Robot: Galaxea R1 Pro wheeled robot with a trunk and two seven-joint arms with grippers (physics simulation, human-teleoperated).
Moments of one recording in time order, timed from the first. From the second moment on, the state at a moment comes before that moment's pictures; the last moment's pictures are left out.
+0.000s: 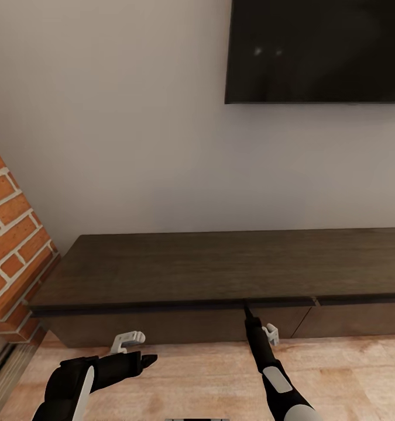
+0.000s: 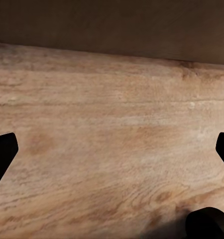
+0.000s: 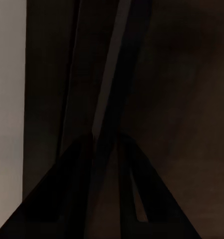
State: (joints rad) left arm -0.16 -0.09 0.18 -1.47 -0.07 0.99 -0.49; right arm -0.55 0.17 -0.59 -0.36 -0.73 -0.07 0.78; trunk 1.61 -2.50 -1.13
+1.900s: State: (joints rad) left arm -0.16 -0.09 0.18 -1.47 -0.07 0.99 -0.49; right arm -0.56 0.17 -0.60 -0.36 -0.74 -0.07 0.77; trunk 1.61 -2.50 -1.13
